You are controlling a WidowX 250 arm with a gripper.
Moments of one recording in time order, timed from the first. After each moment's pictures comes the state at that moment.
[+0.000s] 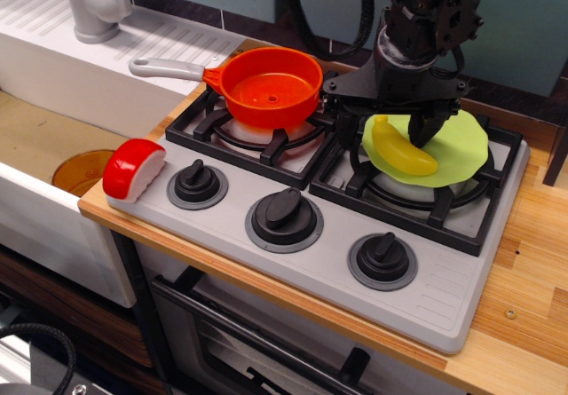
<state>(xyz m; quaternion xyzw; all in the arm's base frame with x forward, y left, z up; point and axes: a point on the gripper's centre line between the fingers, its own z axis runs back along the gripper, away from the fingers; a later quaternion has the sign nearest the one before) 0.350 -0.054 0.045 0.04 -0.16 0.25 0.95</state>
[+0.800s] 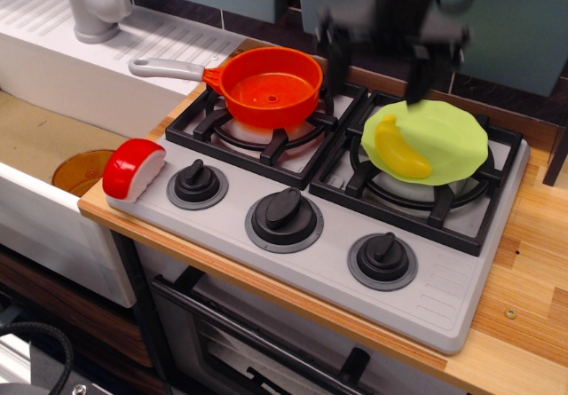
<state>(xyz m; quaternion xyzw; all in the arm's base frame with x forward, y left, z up) 0.346 -0.027 0.114 0.08 -0.09 0.21 0.97</state>
